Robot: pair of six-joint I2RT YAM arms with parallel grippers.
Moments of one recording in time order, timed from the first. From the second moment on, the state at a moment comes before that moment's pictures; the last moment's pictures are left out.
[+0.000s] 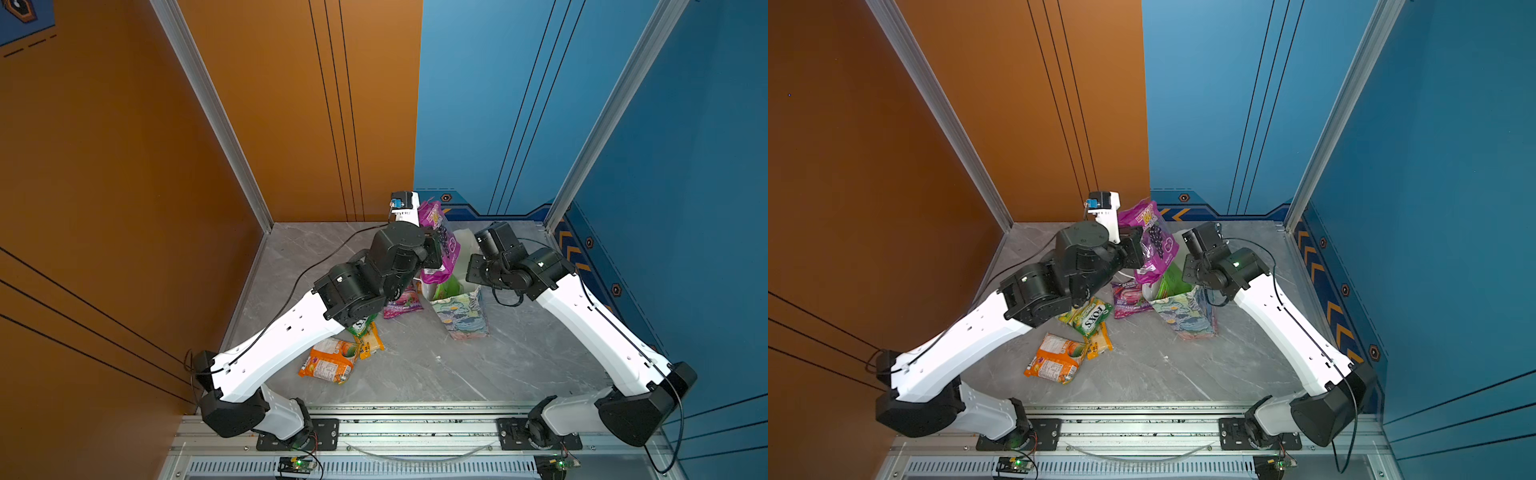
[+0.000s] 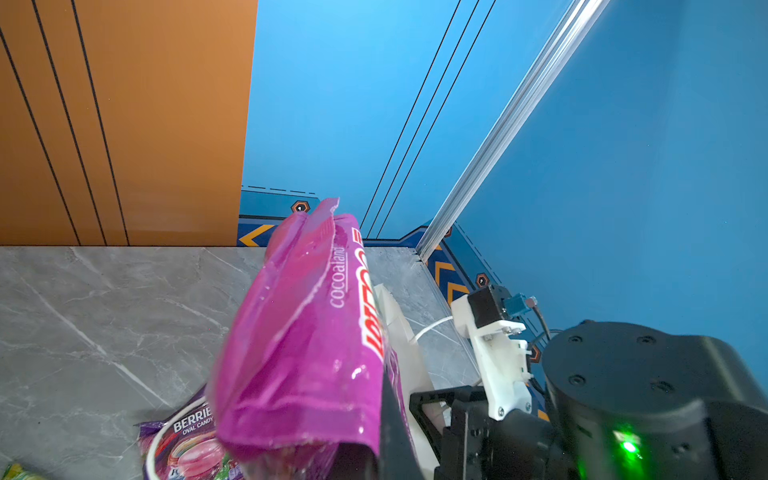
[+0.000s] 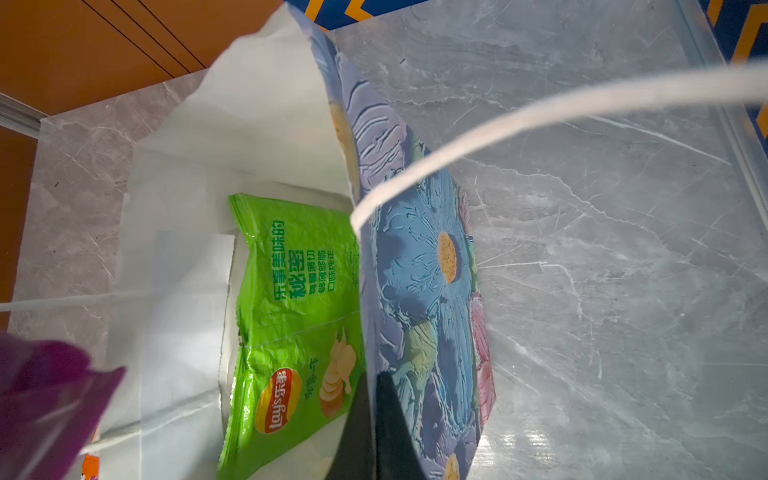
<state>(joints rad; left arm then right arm) -1.02 1.48 1.78 -0.54 -0.53 -0.56 0.57 1.40 1.55 -1.07 0.25 0.66</state>
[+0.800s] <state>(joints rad) -0.98 1.56 1.57 -0.20 -0.61 -0.56 0.58 1.40 1.51 -0.98 0.18 0.69</state>
